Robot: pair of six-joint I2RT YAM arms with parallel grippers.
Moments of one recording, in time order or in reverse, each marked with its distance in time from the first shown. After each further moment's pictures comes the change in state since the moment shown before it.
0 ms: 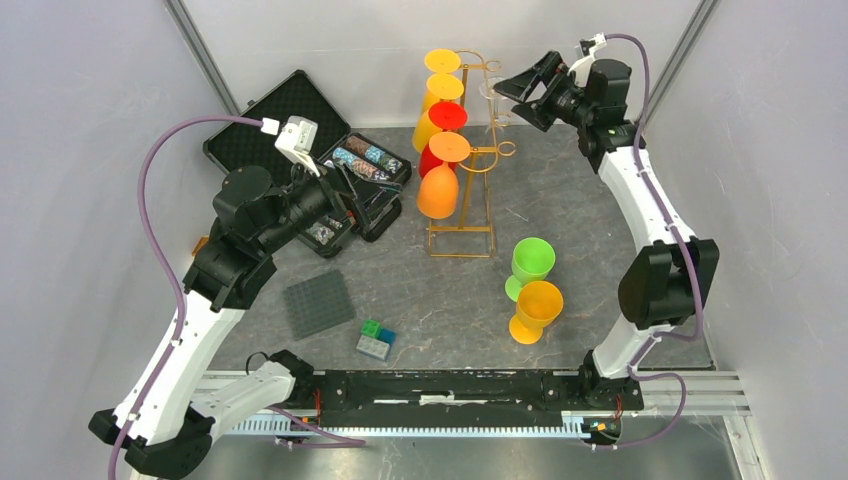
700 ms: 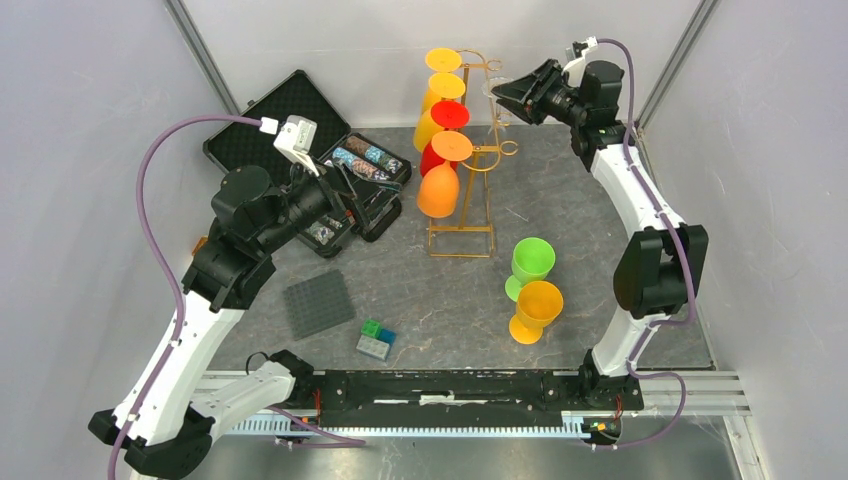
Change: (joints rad) left arm 0.000 0.000 0.006 0.000 0.000 0.004; right arm 0.001 0.064 -0.008 0.149 -0.081 0.164
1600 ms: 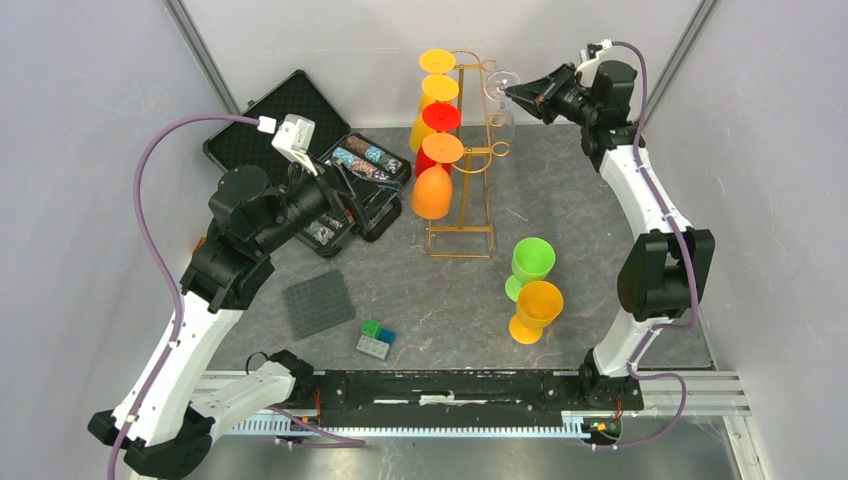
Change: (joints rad) left arm 0.000 0.000 0.010 0.000 0.000 0.006; right arm -0.043 -0.030 -0.021 -0.024 0.003 0.039
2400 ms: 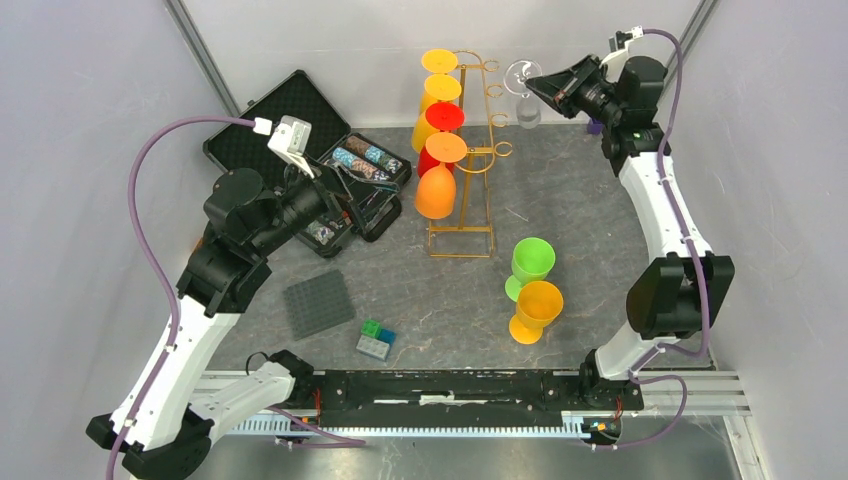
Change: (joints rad) left arm 0.000 -0.016 0.000 0.000 0.000 0.015; right arm -0.053 -0.121 -0.006 -0.049 0.031 -0.124
